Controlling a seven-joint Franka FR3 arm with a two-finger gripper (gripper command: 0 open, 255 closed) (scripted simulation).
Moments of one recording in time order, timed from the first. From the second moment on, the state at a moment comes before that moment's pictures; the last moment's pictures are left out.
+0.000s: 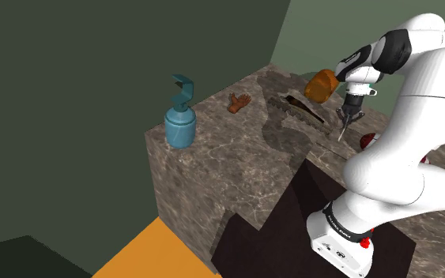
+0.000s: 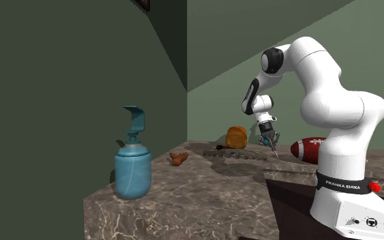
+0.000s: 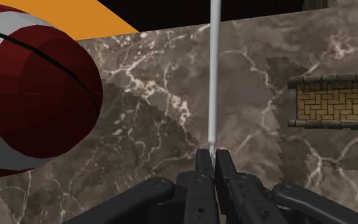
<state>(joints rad) -0.84 0.62 -0.32 -1.67 -0.04 1.87 0.34</state>
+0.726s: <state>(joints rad) -0.84 0.66 -0.31 -1.67 -0.03 1.91 0.34</state>
